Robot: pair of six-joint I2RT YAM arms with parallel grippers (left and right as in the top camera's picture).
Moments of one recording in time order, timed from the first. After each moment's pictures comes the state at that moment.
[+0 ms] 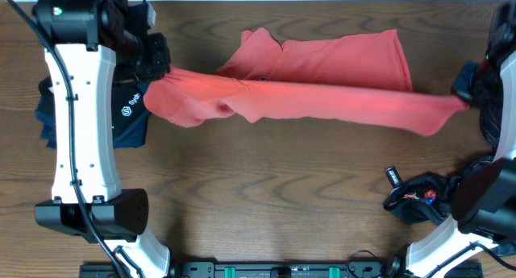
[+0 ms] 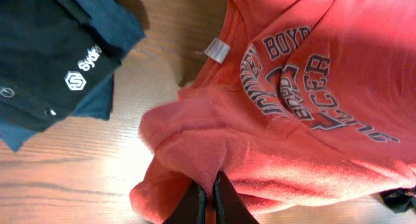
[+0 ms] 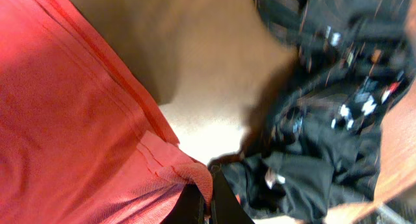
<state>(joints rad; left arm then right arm) 0.00 1.85 2.24 -1.70 0.15 -0.15 -0.32 1.89 1.81 -1.40 0.19 0.31</state>
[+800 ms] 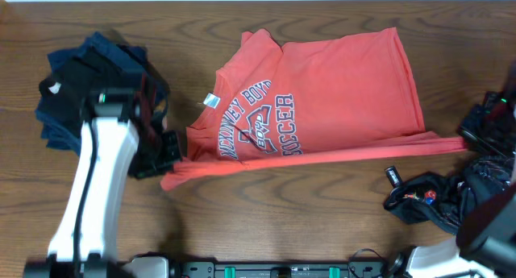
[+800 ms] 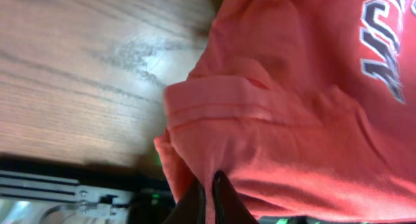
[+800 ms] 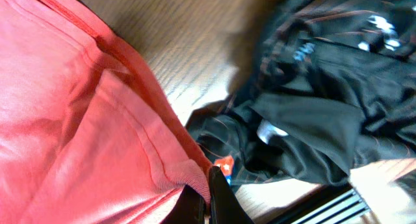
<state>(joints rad) 0.00 1.40 1.20 -1.42 0.10 -0.30 -0.50 1.69 1.47 -1.32 0.06 0.29</state>
